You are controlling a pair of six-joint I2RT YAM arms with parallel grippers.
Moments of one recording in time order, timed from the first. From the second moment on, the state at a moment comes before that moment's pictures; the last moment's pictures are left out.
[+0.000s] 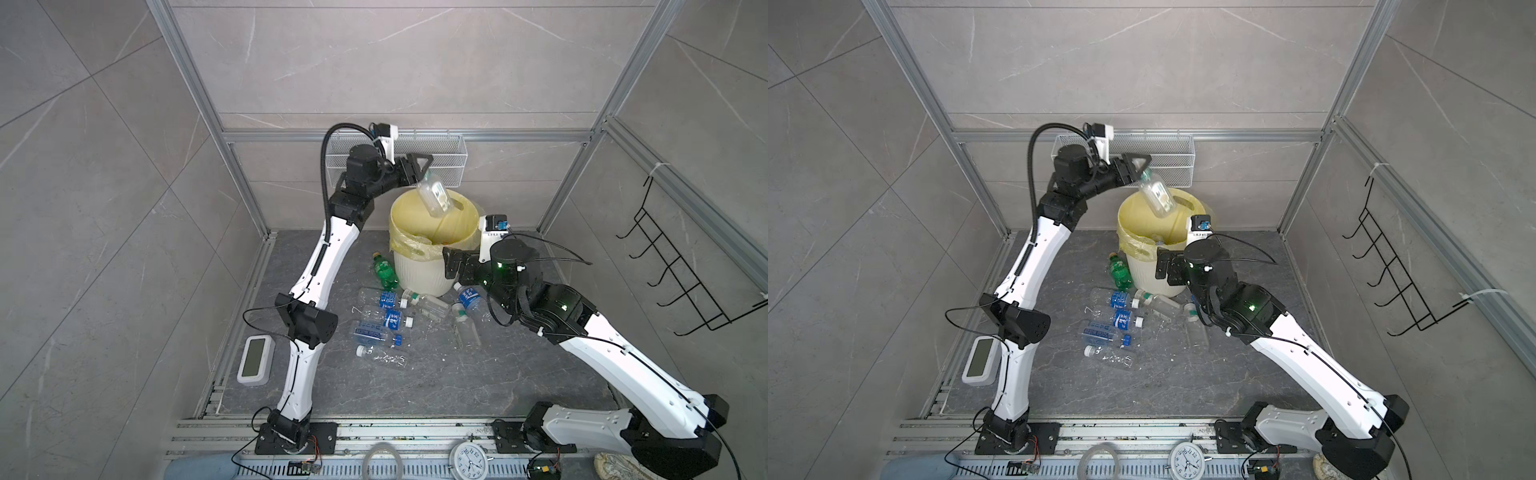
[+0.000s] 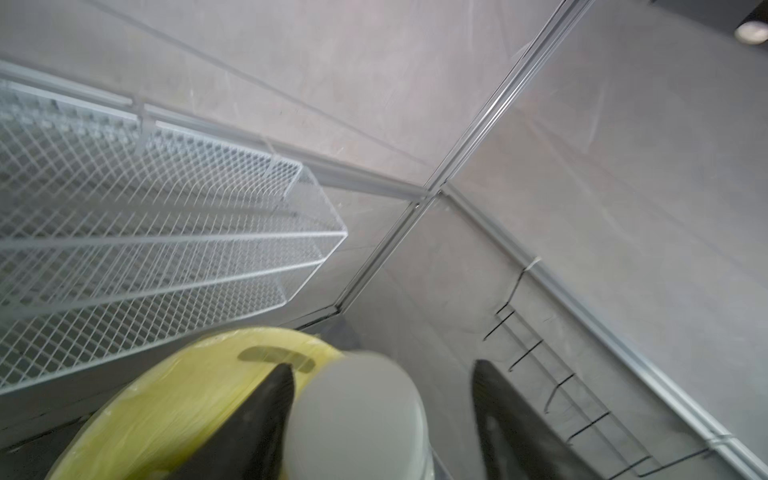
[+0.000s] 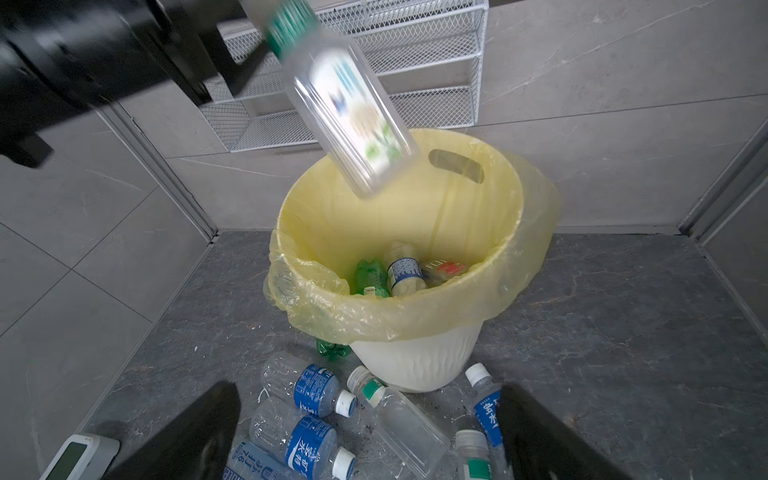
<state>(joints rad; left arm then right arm) -0.48 2.22 2.58 -0.41 0.46 -0.62 0.78 1.19 1.42 -0.61 0.47 0.39</state>
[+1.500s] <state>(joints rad) -0.18 1.20 1.29 -0.46 0.45 -0.59 0.76 1.12 1.18 -0.69 0.46 0.49</state>
